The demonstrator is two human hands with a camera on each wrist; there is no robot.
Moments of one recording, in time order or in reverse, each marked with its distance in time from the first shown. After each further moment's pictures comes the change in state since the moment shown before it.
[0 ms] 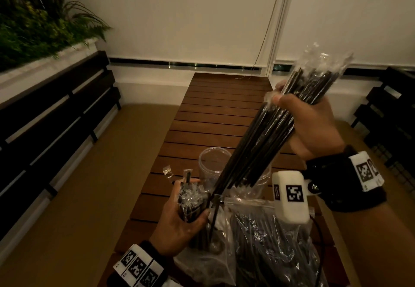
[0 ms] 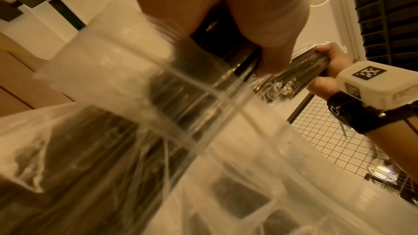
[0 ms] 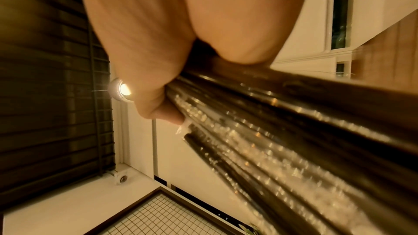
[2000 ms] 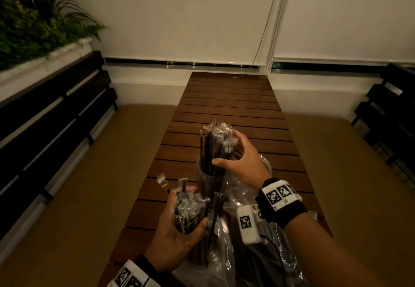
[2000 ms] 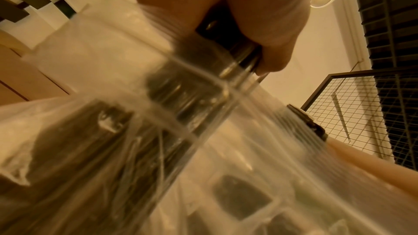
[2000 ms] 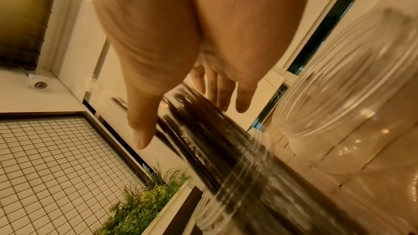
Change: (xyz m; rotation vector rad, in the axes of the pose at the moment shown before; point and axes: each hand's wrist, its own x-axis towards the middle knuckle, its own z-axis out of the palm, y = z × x) left_hand 0.002 -0.006 0.003 0.034 0.022 0.033; right_hand -0.007 0.154 0.012 -0.449 -0.182 0.333
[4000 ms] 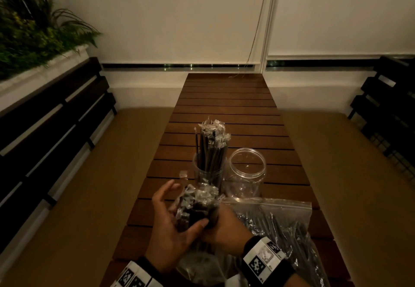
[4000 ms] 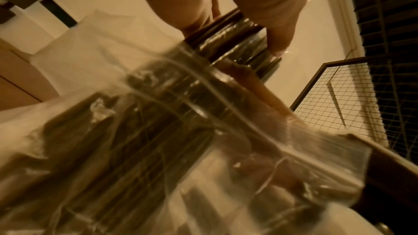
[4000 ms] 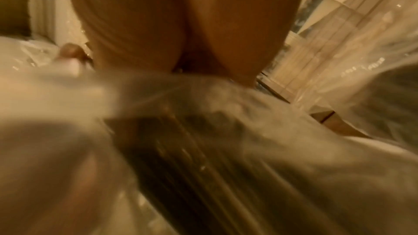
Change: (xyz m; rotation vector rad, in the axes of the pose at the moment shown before) left_hand -0.014 0.008 0.012 0.029 0.140 0.004; right_hand -0.107 0.051 0.068 0.170 -0.324 0.037
